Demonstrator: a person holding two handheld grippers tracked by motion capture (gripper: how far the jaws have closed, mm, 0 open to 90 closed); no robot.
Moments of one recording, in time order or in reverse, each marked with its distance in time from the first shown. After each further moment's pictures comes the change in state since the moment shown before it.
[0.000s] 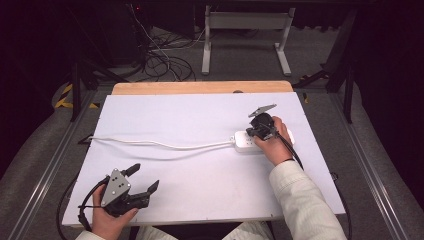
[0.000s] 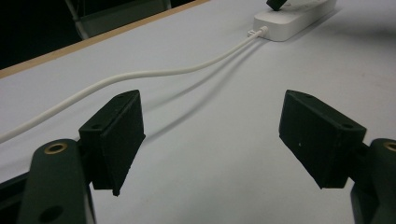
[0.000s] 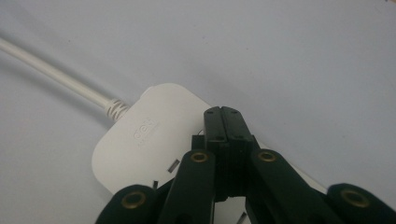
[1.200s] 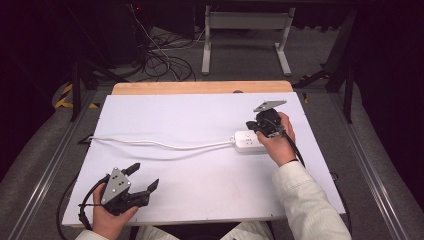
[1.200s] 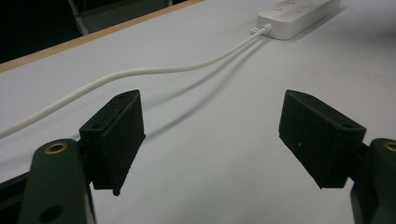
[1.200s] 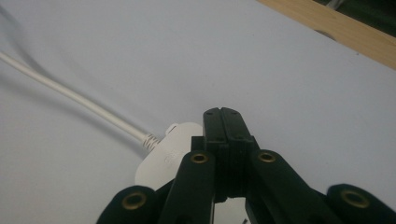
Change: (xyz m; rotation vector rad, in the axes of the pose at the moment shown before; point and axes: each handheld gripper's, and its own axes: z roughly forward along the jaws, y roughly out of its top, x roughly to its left) left arm 0.003 0.000 0.003 0.007 0.005 -0.011; right arm 0.004 0.010 -0.038 -0.142 0.028 0.003
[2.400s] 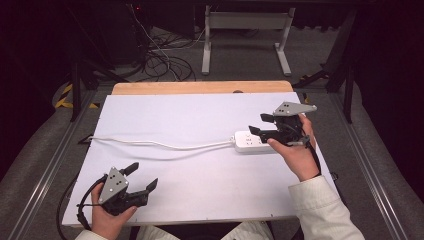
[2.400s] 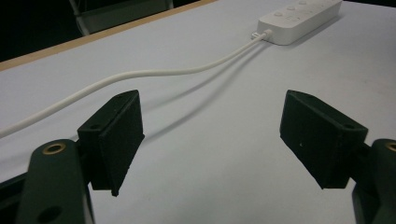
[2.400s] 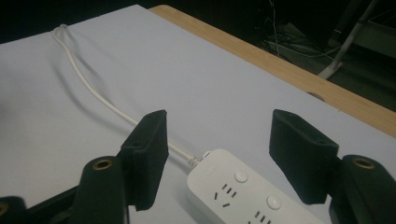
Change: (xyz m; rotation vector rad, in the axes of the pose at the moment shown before) left arm 0.002 0.001 -0.002 -0.014 -0.003 -0.033; right arm 0.021 -0.004 -0.081 -0.236 0.057 -0.032
